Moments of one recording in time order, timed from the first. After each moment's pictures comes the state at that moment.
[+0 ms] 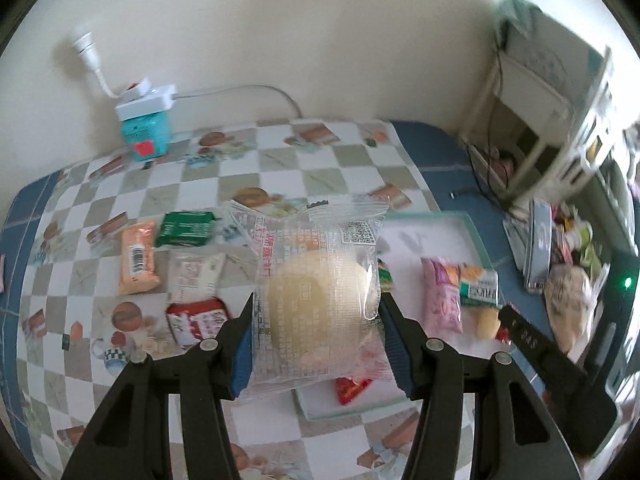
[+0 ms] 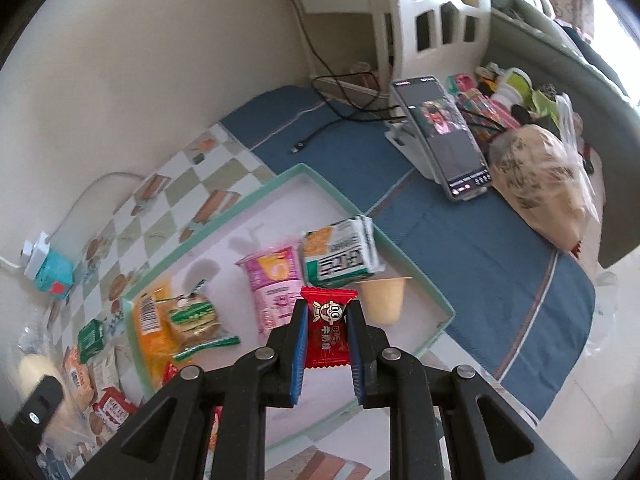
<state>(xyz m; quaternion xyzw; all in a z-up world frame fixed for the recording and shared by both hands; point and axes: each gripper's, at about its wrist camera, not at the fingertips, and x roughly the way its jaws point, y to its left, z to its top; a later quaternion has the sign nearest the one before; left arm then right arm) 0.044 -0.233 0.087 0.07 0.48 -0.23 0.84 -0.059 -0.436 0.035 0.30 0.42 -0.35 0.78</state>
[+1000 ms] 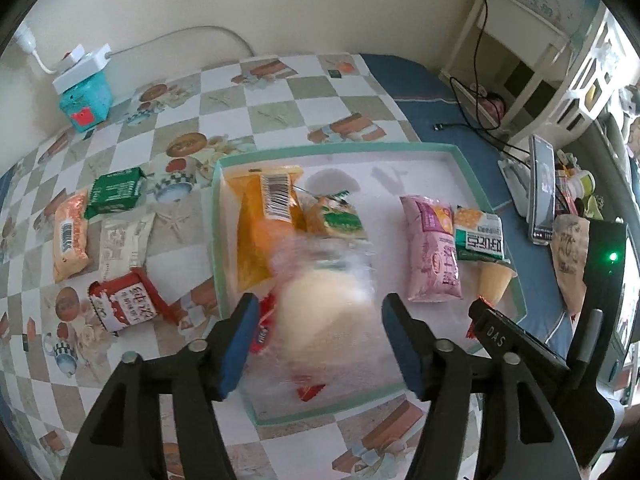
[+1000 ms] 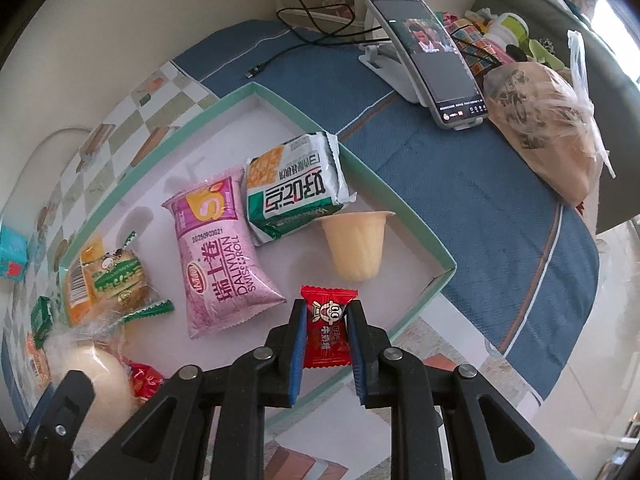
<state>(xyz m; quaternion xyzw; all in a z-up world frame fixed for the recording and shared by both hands) 0.047 -0.275 0.025 0.09 0.54 -0.26 0.79 -0.054 -0.443 -0.026 0.31 0.51 -0.37 0.72</state>
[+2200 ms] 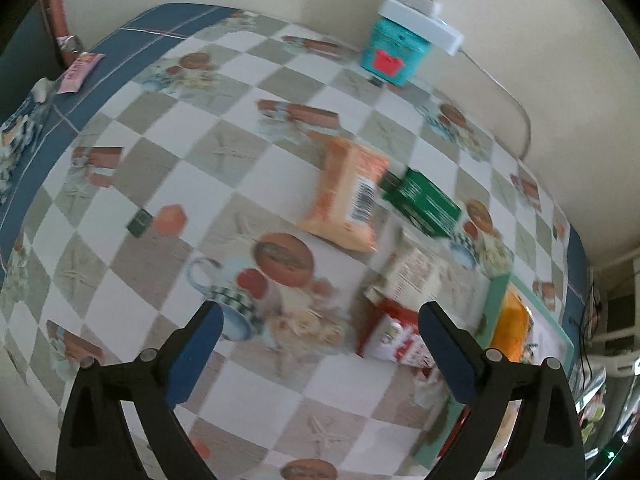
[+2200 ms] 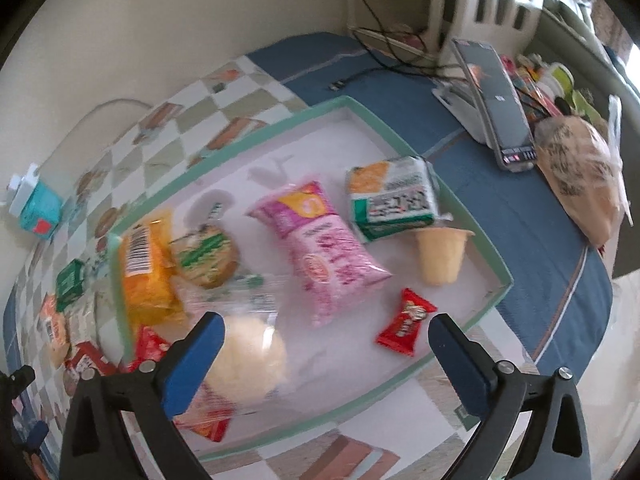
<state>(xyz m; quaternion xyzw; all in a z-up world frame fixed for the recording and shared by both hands) 0.129 -0.044 0.012 -0.16 0.57 0.03 0.80 -0.019 -0.393 0.000 0.26 0.49 -0.30 0.77</state>
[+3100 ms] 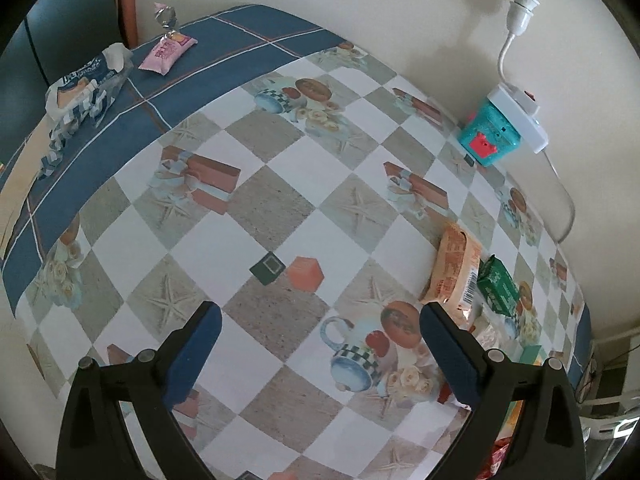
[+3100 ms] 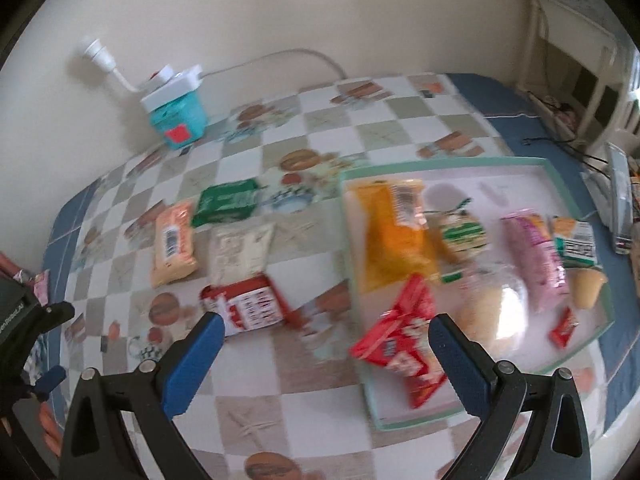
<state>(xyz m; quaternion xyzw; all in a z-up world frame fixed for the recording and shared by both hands) 0.125 0.074 0.015 -0.22 0.54 0.11 0.81 0.050 -0.232 0.026 0.17 0.49 -0.13 0.85</state>
